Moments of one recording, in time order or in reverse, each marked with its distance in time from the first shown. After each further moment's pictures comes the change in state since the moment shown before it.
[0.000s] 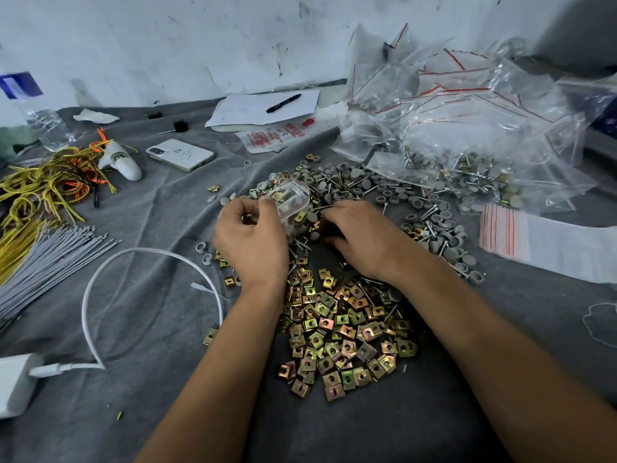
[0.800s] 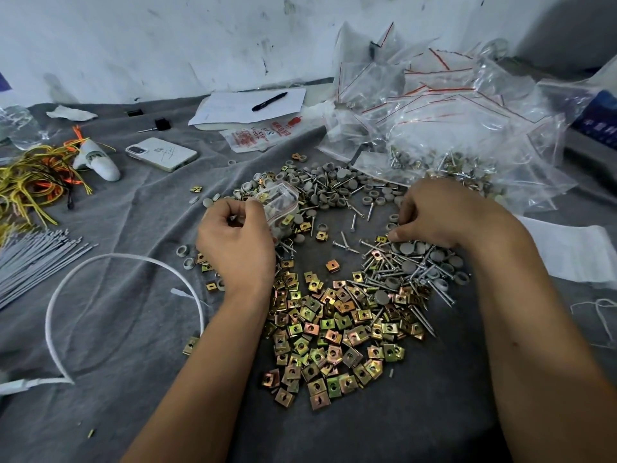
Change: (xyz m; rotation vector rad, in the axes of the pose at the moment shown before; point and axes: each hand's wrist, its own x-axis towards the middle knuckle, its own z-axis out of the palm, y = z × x) left_hand -0.001 0.000 0.000 0.075 -0.031 0.039; right_hand -0.026 0.064 -0.070 -0.136 -0.229 0.439
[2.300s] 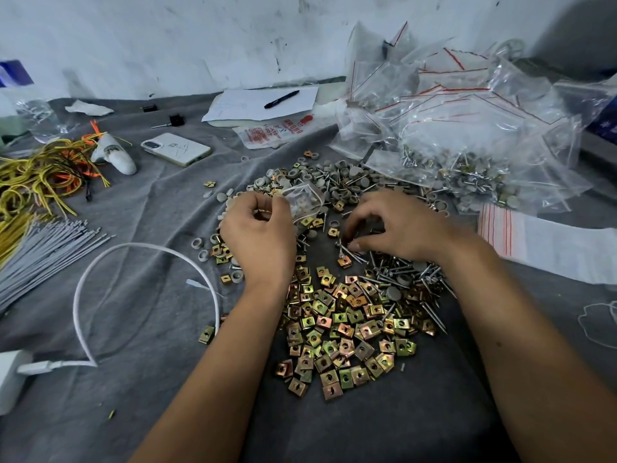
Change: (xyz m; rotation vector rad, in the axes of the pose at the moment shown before) left_hand -0.004 0.003 0.001 0.021 -0.095 0.042; right_hand 0.018 -0.029 0.035 0.357 0.018 -0.470
